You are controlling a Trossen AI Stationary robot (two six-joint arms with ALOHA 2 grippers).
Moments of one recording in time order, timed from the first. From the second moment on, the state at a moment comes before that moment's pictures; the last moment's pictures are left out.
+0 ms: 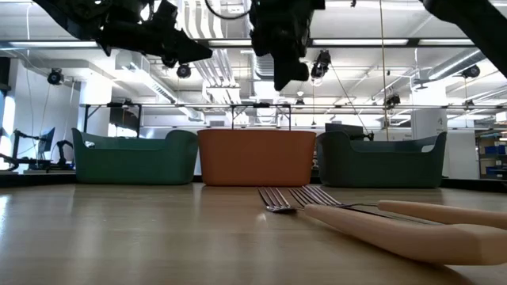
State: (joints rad) left arm 0.65 1.09 0.69 0.34 0.37 0.22; right arm -0.35 2.06 2.18 -1.41 -0.25 0.03
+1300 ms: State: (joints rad) left arm 0.44 1.08 0.68 0.36 0.37 0.11; right arm 0.24 1.12 0.73 -1.05 -0.29 1.51
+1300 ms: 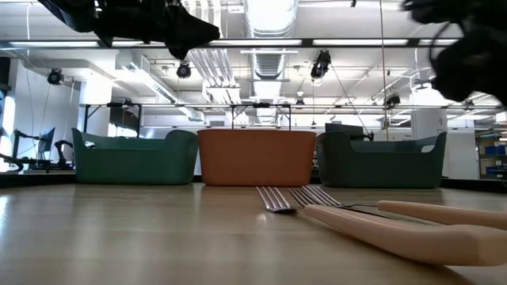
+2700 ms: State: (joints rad) left arm 0.44 1.08 0.68 0.30 0.37 0.08; right arm 0.51 1.23 0.55 -0.77 -0.21 1.94
